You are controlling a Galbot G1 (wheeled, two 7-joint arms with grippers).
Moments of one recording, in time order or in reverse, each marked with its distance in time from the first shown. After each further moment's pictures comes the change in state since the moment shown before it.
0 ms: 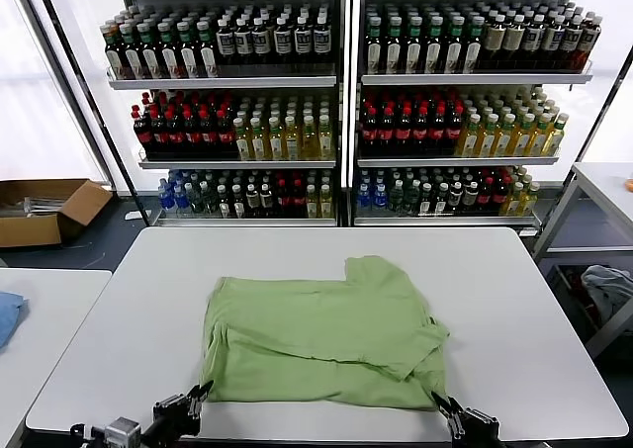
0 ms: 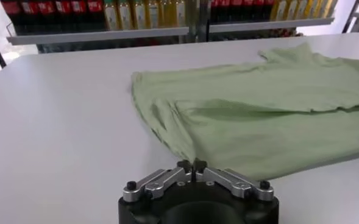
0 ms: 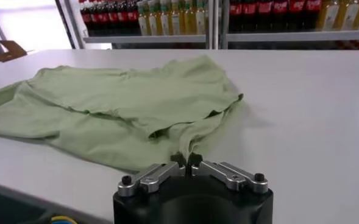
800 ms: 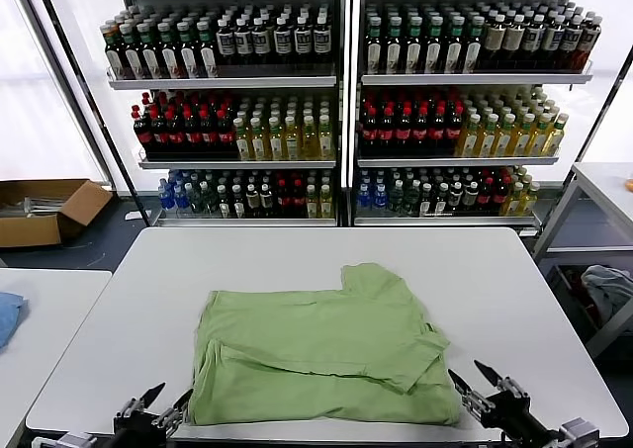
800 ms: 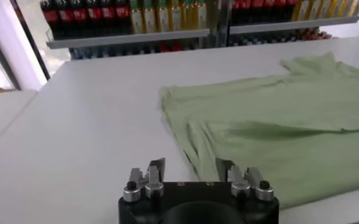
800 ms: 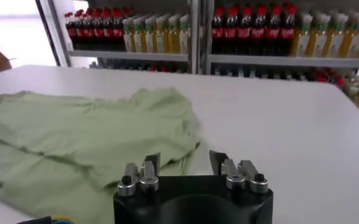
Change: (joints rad) left arm 0.102 0.031 -0.168 -0.104 -0.089 0.031 -0.016; right arm 0.150 -0.066 0.147 0.000 0.130 -0.059 0.005
